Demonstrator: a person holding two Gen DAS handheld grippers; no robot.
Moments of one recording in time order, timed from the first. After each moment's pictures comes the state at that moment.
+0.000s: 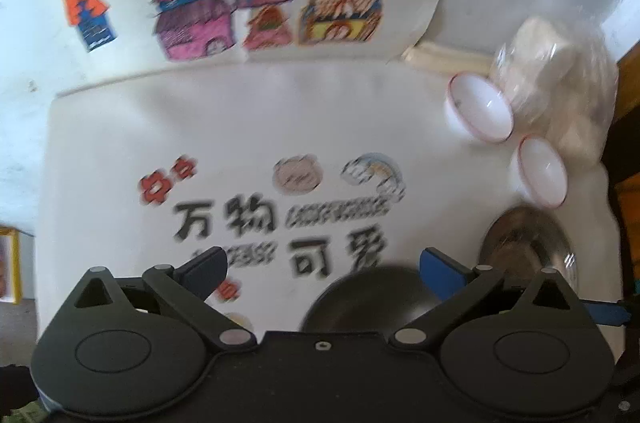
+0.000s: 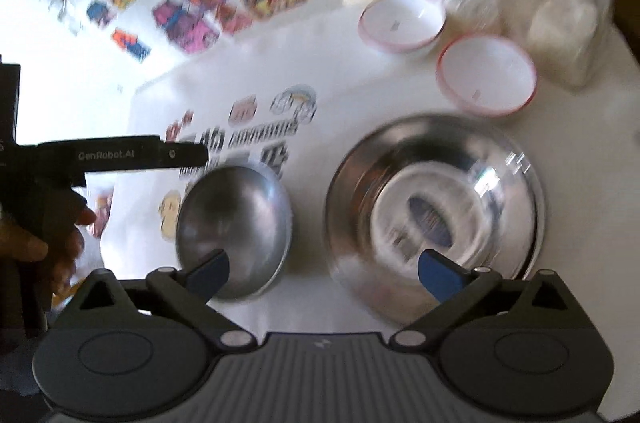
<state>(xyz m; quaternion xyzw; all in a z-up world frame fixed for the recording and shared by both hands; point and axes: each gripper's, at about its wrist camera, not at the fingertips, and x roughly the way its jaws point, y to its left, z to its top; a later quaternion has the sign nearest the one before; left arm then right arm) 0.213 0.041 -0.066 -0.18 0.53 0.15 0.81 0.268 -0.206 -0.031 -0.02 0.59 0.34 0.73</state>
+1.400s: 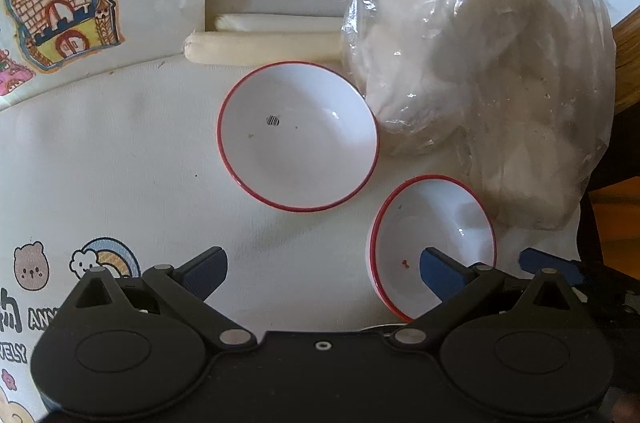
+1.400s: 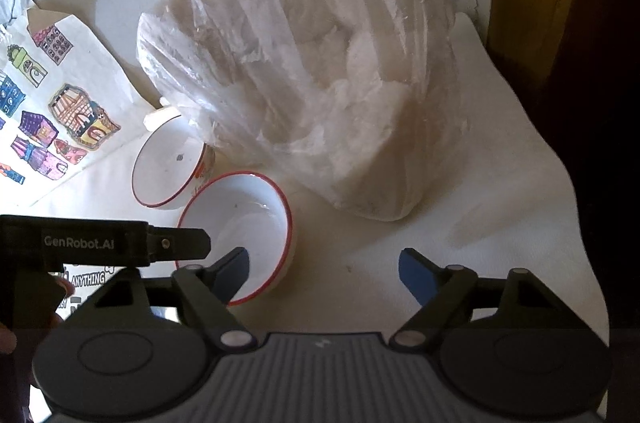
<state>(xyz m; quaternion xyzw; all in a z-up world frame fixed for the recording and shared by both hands) 0.380 -0.065 -0.132 -0.19 0.57 0.08 0.80 0.414 -0.281 -0.100 0.01 0.56 0.26 0.79</state>
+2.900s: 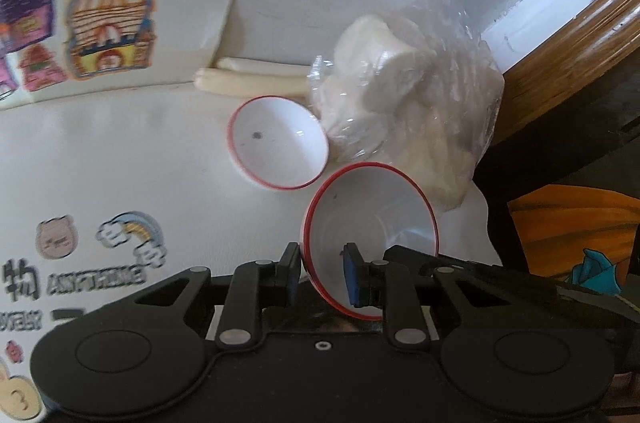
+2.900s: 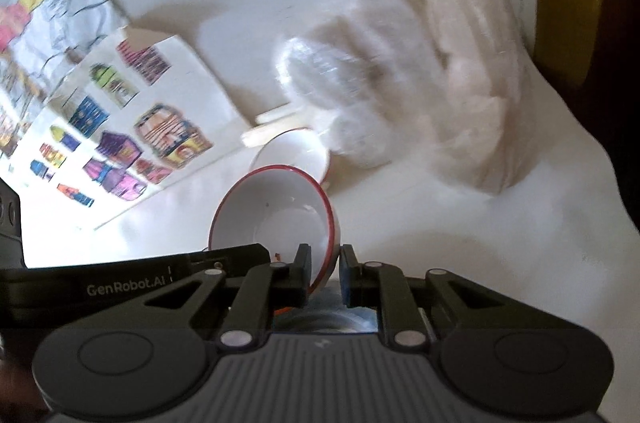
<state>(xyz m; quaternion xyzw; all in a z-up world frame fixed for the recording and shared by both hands) 0.297 -0.034 -0.065 -0.25 0.50 0.00 0.83 0.356 -0.227 -0.043 0.07 0.54 0.29 0.79</state>
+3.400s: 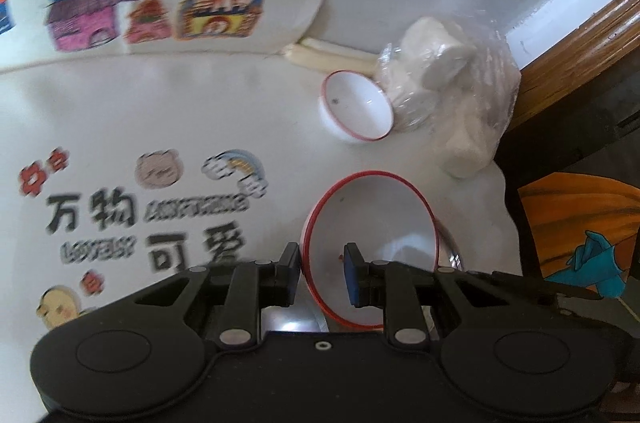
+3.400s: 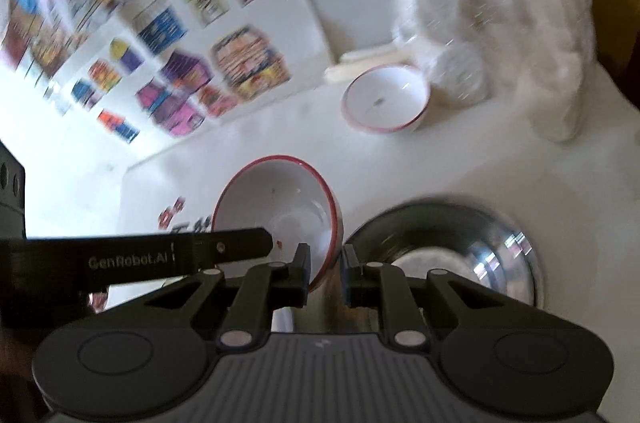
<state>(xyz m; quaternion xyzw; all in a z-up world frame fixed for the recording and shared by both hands) 0.214 0.022 -0.060 -0.26 0.50 0.01 0.82 0.267 -0.179 -0.030 0.02 0.55 0.32 0.77</state>
